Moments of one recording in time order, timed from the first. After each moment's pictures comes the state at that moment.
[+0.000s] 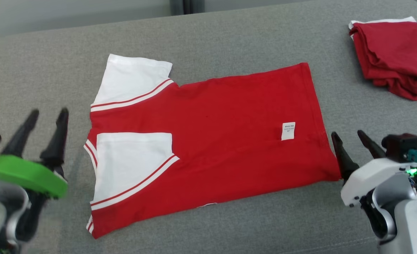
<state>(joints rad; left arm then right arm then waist) -0.22 0.64 -0.34 -0.09 -0.92 0.12 -0.02 -0.14 -0.05 -0.11 0.01 0.21 0.13 0.25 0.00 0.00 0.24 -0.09</state>
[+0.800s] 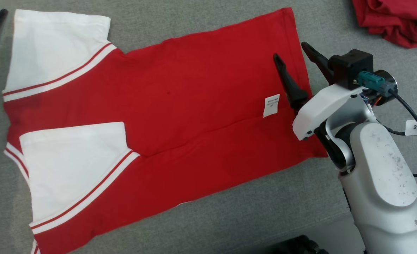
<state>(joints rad) -0.93 0.78 -0.49 0.27 -0.84 -0.08 0.49 -0.57 -0.06 0.15 0.12 0.17 0.13 0.19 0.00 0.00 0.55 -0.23</state>
